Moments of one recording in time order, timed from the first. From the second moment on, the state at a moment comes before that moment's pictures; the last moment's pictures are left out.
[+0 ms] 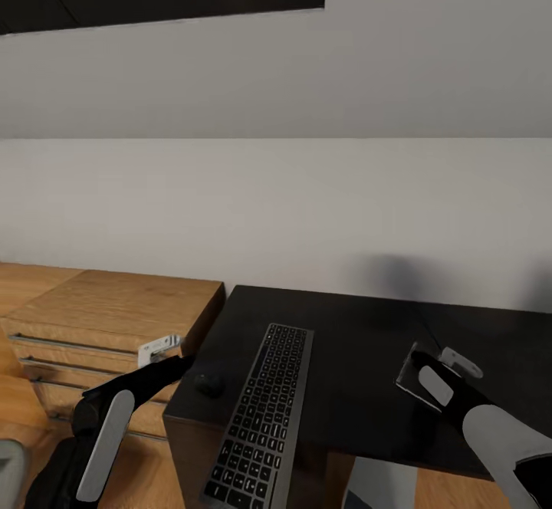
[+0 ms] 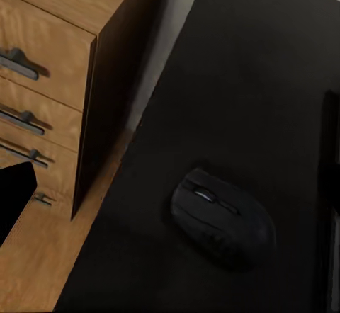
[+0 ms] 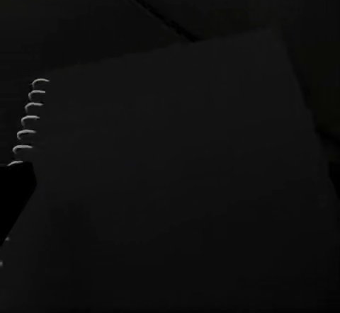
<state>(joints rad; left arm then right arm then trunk) -0.27 0.02 0.07 -1.58 0.46 0.84 0.22 -0.81 -0.24 0.28 -0.29 -0.89 -0.04 -0.42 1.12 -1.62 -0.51</state>
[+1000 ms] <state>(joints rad) -0.27 0.02 0.07 -1.58 0.46 0.84 0.22 -0.81 -0.18 0.28 -0.32 -0.88 -0.05 -0.42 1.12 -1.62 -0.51</state>
